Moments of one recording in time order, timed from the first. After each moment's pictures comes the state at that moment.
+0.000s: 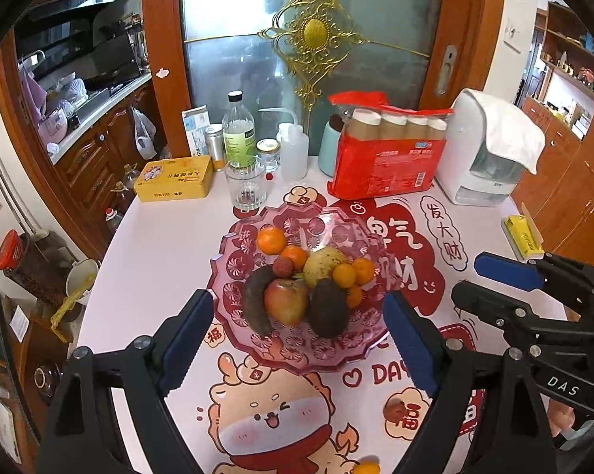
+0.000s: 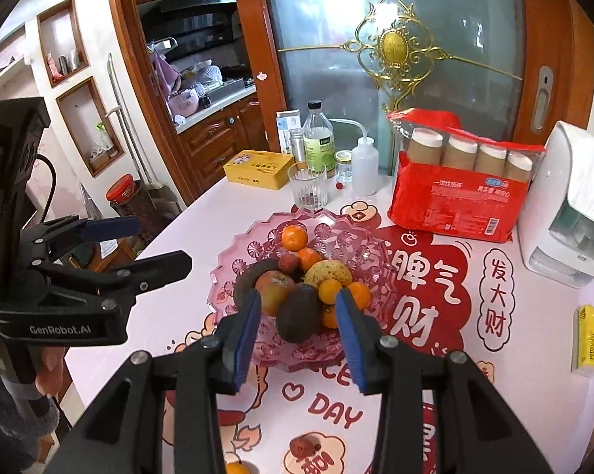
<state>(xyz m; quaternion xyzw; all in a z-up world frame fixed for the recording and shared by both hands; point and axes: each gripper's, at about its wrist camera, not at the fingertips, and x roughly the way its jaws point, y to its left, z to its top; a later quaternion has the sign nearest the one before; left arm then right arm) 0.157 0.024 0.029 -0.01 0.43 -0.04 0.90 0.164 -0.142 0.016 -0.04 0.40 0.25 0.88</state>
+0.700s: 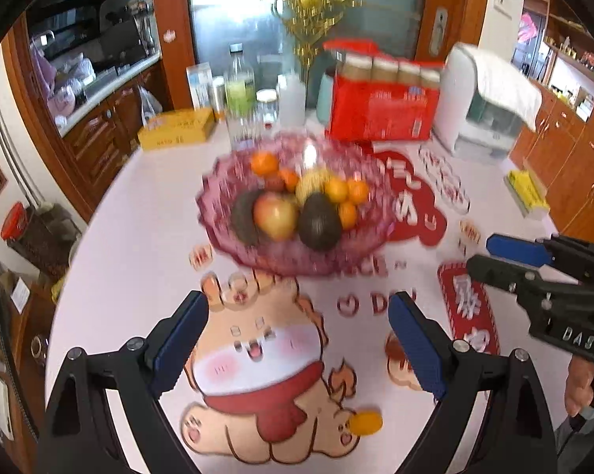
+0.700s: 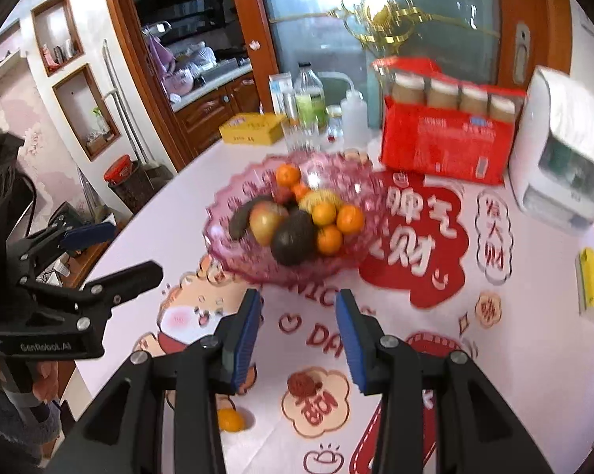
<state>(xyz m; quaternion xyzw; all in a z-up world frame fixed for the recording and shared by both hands) 0.078 0.001 -0.055 0.00 0.46 -0.02 0.89 0.108 -0.174 -0.049 -0.03 0.45 0.24 0.86</state>
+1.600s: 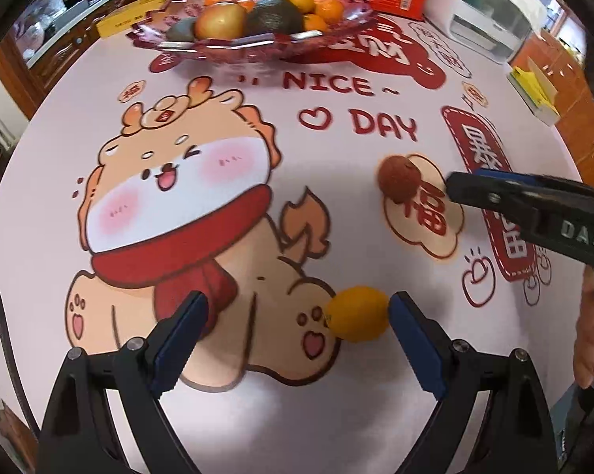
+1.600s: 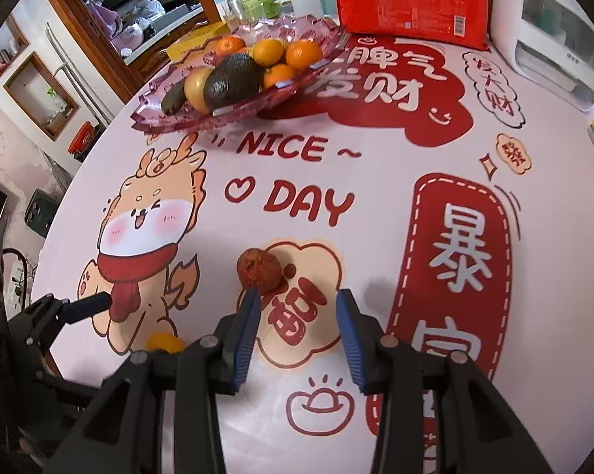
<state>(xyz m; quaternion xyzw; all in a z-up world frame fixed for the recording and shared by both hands) 0.019 -0.042 -0.203 -0.01 0.58 -0.05 0.82 0.081 -0.195 -0.179 0.00 0.56 0.19 0.81</state>
